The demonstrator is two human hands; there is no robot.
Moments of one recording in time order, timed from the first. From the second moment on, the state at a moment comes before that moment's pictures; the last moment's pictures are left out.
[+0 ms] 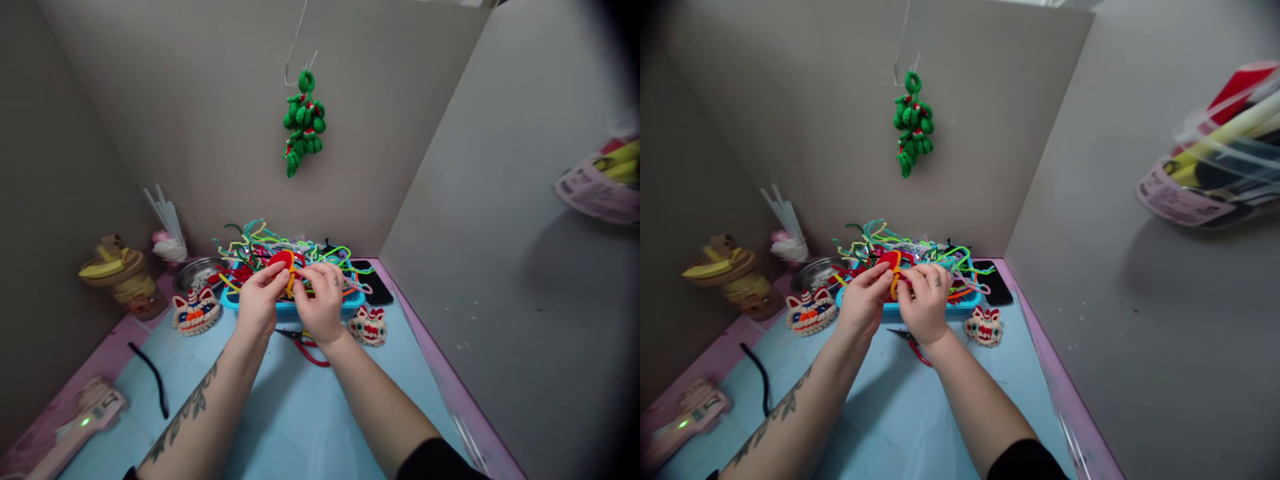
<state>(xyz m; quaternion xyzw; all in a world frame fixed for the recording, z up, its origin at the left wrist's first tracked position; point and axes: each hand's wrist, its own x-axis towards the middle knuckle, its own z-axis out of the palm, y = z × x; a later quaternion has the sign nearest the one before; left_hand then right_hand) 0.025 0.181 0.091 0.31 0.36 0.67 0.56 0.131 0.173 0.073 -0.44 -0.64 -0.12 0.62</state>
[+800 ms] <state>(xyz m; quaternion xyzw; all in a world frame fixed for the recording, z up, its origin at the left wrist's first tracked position) 0.024 0.180 0.085 0.44 0.41 0.65 0.47 0.135 0.172 0.085 -0.48 -0.58 0.14 0.64</state>
